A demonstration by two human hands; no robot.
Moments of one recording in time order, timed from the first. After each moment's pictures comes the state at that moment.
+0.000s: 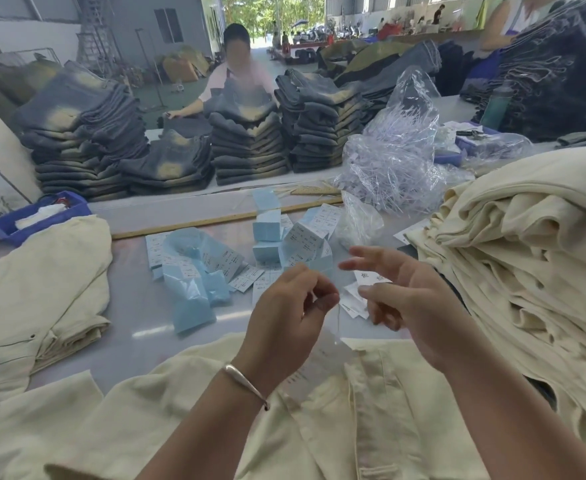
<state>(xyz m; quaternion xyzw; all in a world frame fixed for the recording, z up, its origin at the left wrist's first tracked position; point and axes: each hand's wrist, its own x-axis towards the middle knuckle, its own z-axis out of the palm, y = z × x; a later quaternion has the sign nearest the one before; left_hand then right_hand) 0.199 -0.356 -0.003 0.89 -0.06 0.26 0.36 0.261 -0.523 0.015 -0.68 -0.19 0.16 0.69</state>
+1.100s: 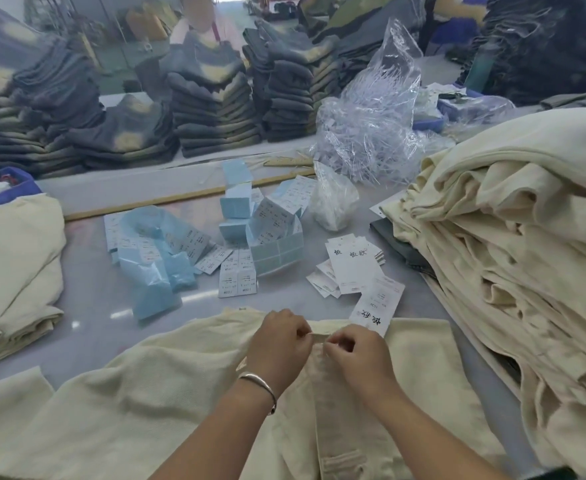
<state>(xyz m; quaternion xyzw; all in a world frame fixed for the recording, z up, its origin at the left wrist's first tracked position) 0.245 -0.384 -0.136 0.96 0.09 0.02 0.26 0.268 -0.531 -0.145 -0.86 -0.07 0.09 0.49</state>
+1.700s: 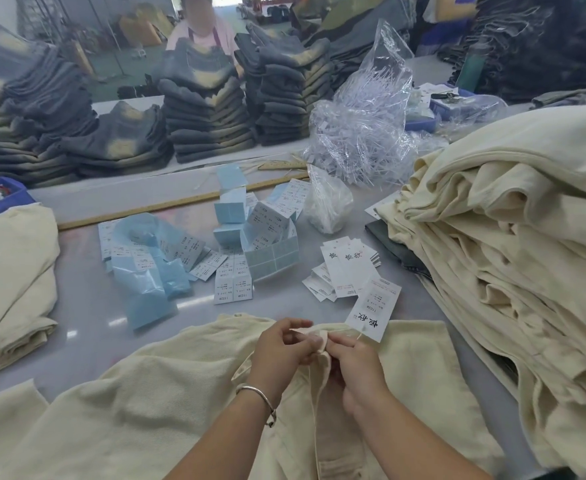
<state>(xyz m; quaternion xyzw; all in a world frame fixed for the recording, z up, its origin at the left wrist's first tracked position) 0.240 -0.398 -0.134 0.66 0.24 0.00 0.71 0.263 -0.511 -0.135 -0.52 0.23 0.23 0.79</state>
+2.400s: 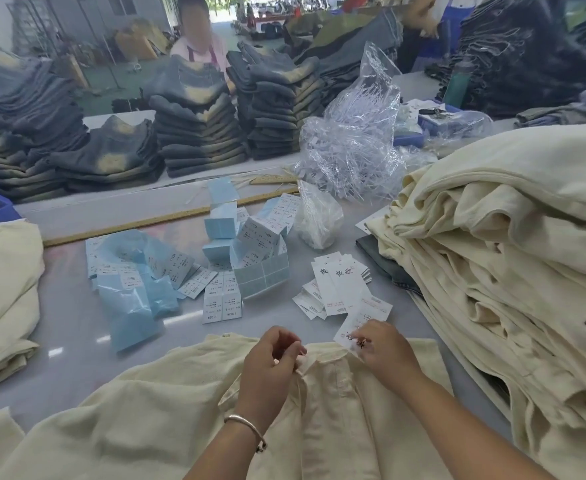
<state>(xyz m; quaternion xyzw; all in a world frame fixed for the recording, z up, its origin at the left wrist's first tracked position) 0.247 -0.398 -0.139 0.77 0.16 0.11 0.61 0.351 -0.588 -0.179 -0.94 -0.17 0.08 0.29</state>
